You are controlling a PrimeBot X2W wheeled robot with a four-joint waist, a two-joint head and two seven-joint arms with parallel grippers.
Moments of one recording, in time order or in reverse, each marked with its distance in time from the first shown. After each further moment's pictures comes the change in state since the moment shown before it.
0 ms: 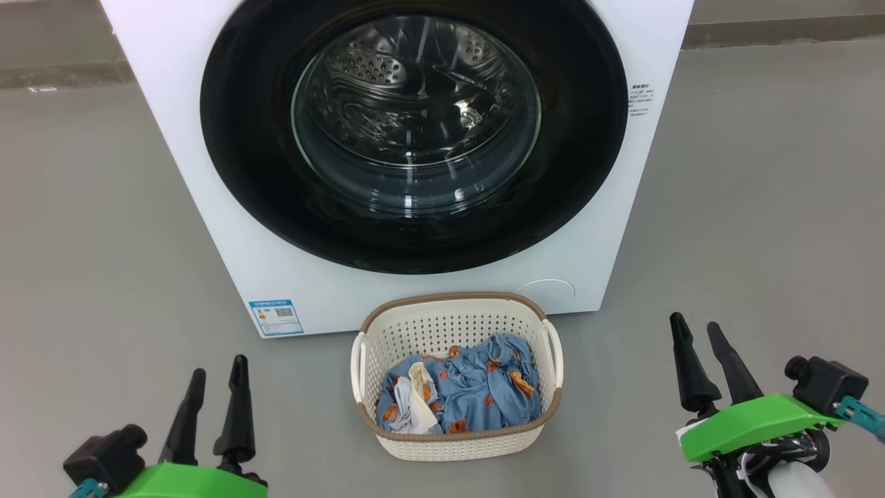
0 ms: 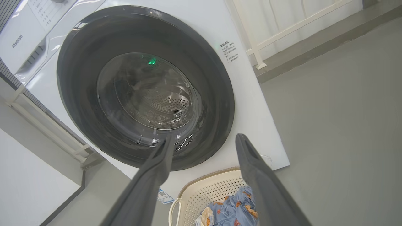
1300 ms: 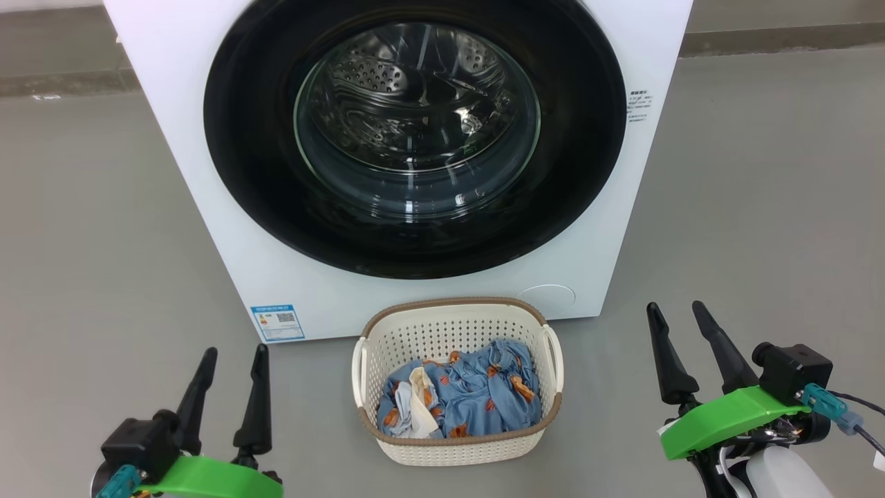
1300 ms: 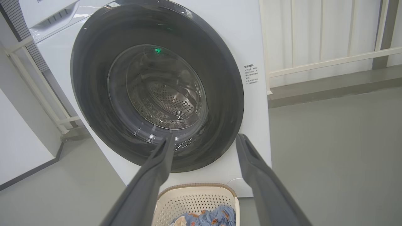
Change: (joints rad) left arm -0.038 0.014 -0.035 0.026 0.272 -0.003 -0.076; right arm -0.056 -0.016 0.056 0.048 -0.265 0.000 -0.079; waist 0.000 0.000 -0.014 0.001
